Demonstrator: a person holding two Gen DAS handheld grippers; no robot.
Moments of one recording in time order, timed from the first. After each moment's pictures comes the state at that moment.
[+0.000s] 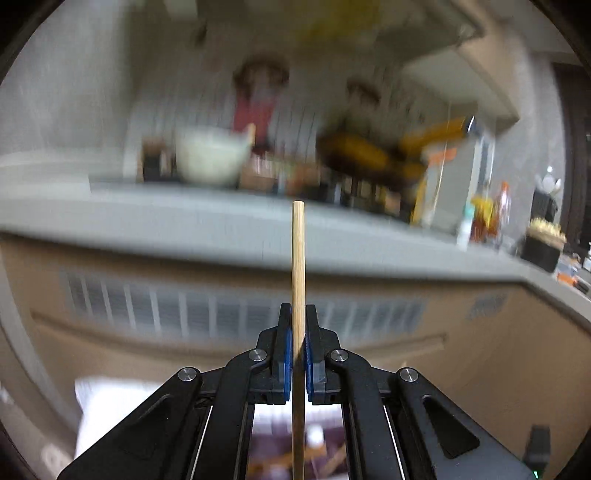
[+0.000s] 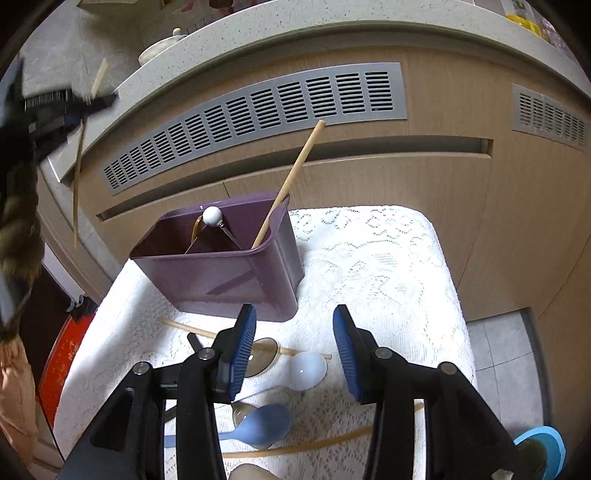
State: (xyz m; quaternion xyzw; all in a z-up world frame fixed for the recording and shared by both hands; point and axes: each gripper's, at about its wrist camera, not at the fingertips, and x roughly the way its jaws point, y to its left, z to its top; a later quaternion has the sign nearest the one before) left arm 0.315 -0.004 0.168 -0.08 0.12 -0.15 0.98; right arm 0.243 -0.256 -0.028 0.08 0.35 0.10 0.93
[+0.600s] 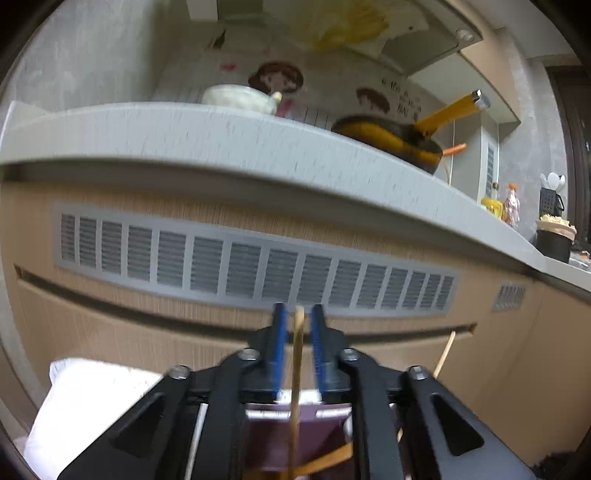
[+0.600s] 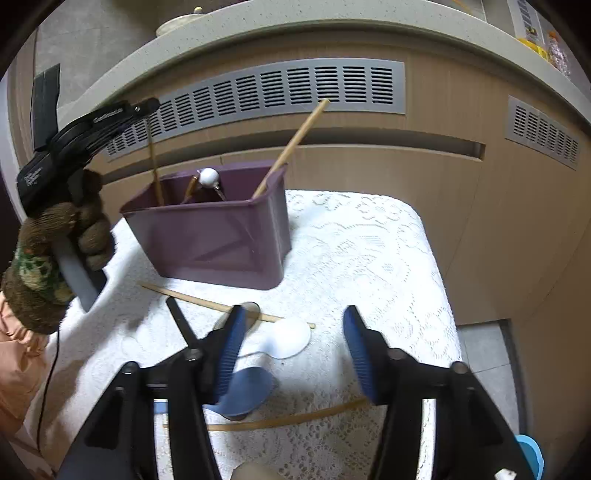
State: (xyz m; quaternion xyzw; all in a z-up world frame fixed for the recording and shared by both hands) left arm 0.344 0.004 0.045 -0.09 0.12 -0.14 0.98; right arm 0.223 -0.248 -0.057 0.02 0.35 0.07 0.94
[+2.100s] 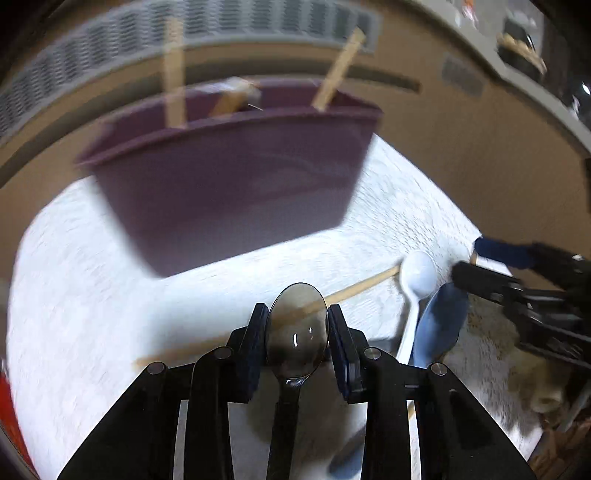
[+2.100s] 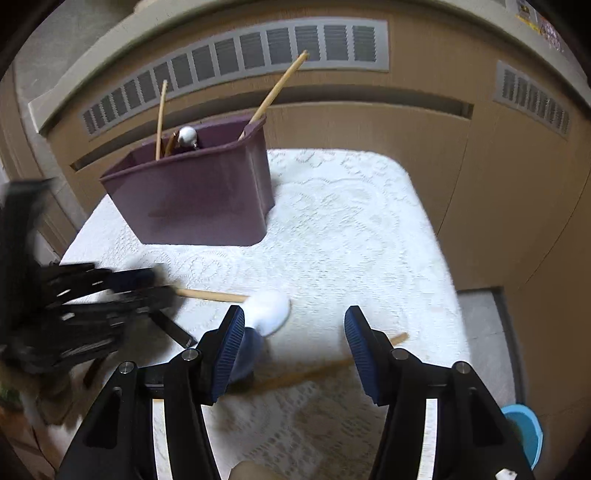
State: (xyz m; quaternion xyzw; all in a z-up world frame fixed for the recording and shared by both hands) left arm 0.236 -0.061 -0.062 0.05 0.42 -0.22 0.88; right arm 0.229 -0.245 -0.079 0.03 0.42 0.05 0.91
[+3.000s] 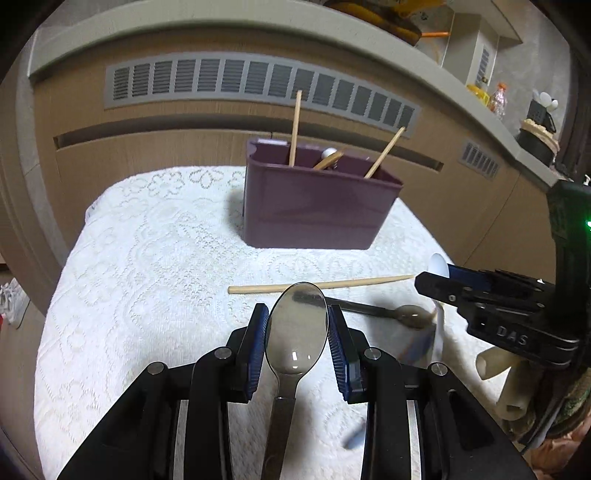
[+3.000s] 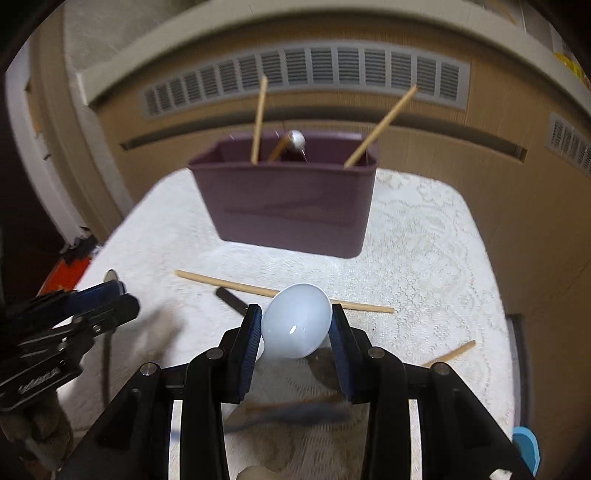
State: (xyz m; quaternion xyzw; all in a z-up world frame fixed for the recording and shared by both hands) left arm 0.162 0.019 -0.024 -0.05 0.35 -0.17 0.92; right arm 0.190 -0.176 -0.028 -0.01 0.38 0.13 0.92
